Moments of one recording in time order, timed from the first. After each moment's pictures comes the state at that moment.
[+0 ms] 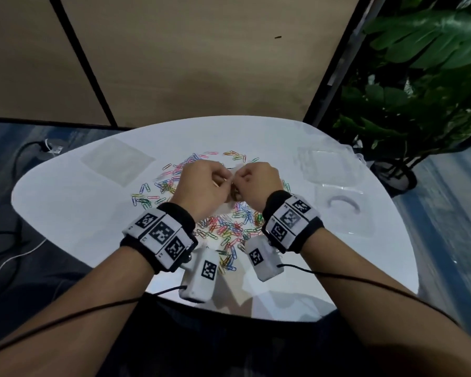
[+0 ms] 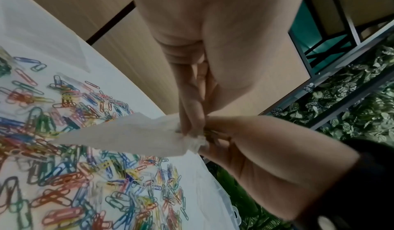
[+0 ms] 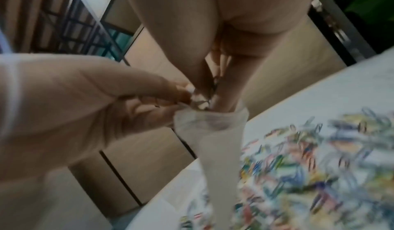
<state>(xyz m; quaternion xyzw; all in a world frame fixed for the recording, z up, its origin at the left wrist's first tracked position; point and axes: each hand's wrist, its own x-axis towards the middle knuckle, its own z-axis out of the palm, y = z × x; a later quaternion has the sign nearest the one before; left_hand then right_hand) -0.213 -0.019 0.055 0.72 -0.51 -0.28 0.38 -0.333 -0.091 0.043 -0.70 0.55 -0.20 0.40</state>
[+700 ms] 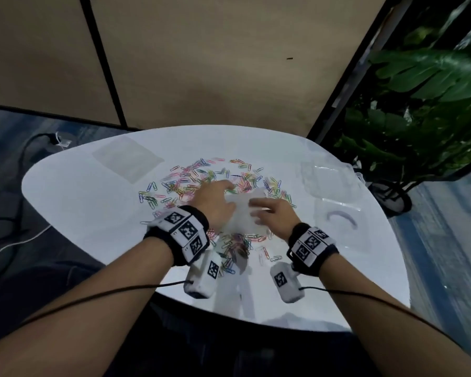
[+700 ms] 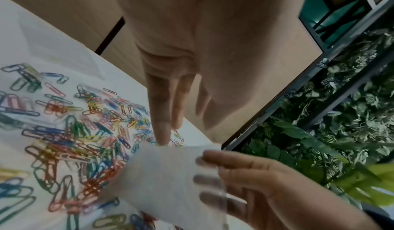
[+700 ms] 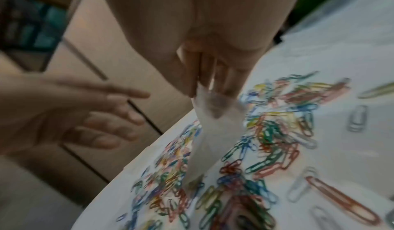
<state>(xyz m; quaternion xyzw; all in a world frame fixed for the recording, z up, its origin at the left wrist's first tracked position) -0.211 -0.016 0.032 0.75 -0.53 -0.33 0.23 -0.385 -0.085 -0.002 -0.67 0.51 -0.14 0.53</state>
